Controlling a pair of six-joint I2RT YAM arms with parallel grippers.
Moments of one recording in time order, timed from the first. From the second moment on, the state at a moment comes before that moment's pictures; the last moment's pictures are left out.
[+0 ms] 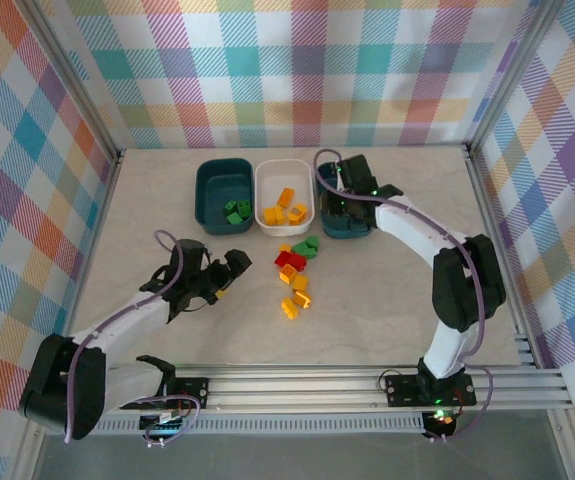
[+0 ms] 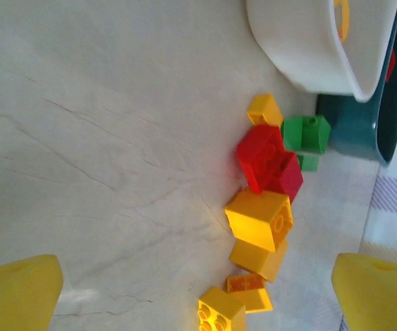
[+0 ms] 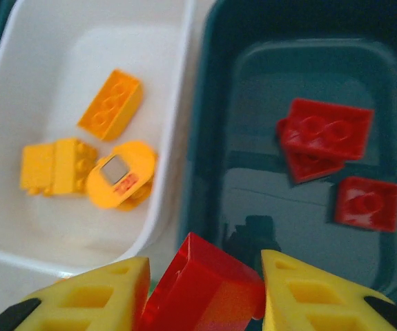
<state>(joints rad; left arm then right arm) -0.37 1.16 0.48 -0.09 0.33 -1.02 0.44 1.78 1.39 -0.43 0.02 0.31</state>
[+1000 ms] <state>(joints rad) -0.48 1.26 0.61 -0.13 0.26 -0.91 0.42 1.67 1.23 -0.47 0.06 0.31</state>
